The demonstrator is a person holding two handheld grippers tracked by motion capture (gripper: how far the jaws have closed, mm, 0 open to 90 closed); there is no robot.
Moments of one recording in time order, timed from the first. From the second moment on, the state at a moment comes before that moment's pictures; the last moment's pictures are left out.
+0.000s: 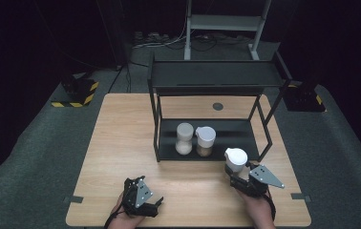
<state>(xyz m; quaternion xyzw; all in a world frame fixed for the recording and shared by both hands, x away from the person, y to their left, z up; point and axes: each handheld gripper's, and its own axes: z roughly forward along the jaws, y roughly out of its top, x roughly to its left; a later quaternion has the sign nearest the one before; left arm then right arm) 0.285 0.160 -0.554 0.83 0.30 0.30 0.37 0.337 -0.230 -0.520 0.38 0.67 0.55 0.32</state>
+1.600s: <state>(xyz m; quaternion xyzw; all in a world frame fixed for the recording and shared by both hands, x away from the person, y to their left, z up) 0.285 0.161 -0.554 0.83 0.30 0.29 0.38 0.377 -0.222 -0.491 0.40 0.66 0.54 0.33</state>
